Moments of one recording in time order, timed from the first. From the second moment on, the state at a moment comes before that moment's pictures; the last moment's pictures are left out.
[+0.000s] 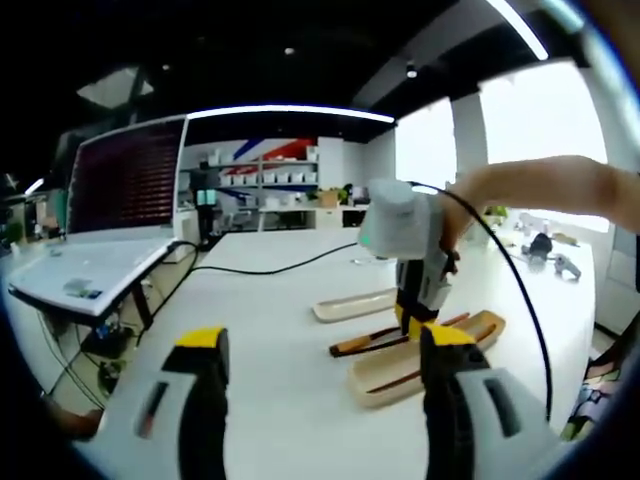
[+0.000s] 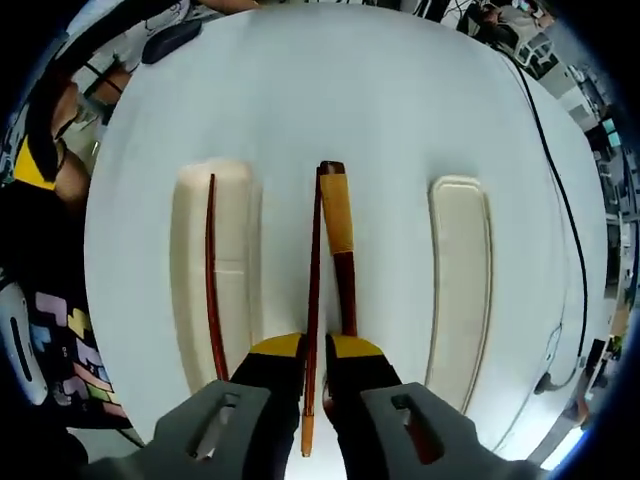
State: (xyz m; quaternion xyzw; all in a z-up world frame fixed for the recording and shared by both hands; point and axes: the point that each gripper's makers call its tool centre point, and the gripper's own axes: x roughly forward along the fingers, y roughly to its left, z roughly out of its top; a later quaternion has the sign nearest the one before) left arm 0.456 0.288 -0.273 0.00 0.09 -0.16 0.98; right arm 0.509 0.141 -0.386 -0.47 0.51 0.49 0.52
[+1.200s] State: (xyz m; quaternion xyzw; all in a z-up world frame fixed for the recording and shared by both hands) left arm 0.454 0.287 -0.270 0.00 0.08 -0.17 0.98; right arm 0.503 0.138 -0.384 -0.50 0.54 0.45 0.51
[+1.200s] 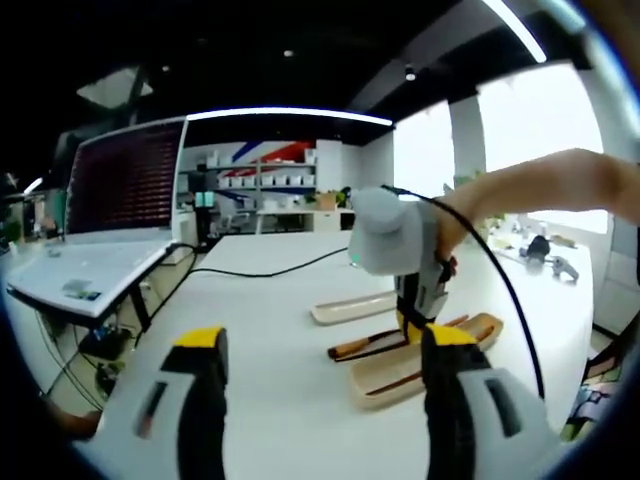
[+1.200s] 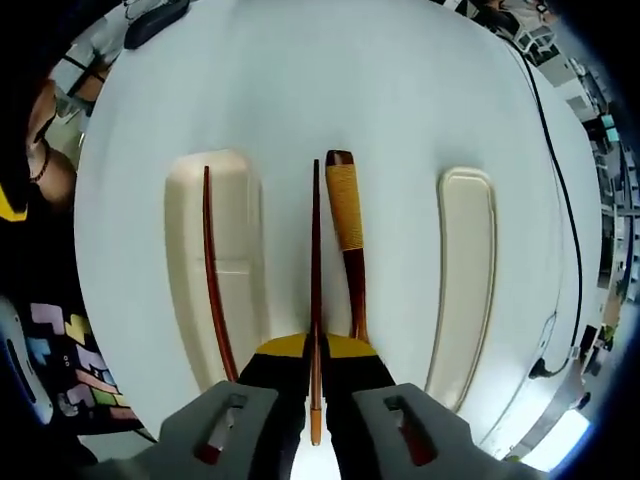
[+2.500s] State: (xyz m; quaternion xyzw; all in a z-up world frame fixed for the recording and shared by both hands) left arm 0.448 0.293 -0.262 0.01 0.06 -0.16 0.99; right arm 0.478 0.121 -0.300 -0.50 0.52 0.41 0.55
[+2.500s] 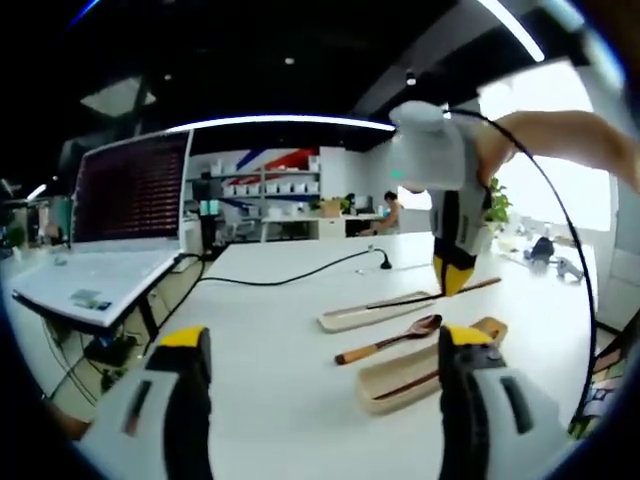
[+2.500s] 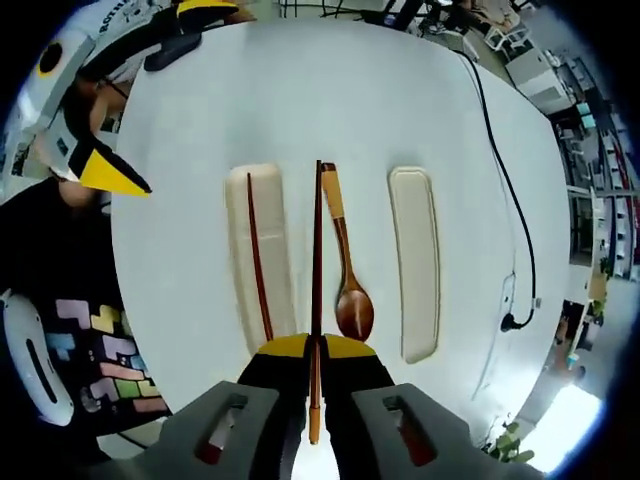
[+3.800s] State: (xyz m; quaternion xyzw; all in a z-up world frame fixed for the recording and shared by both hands) left arm 0.451 0.300 -0.263 0.01 0.07 -0.15 0.99; right arm 0.435 0.129 -0.361 -0.48 0.56 0.47 0.49
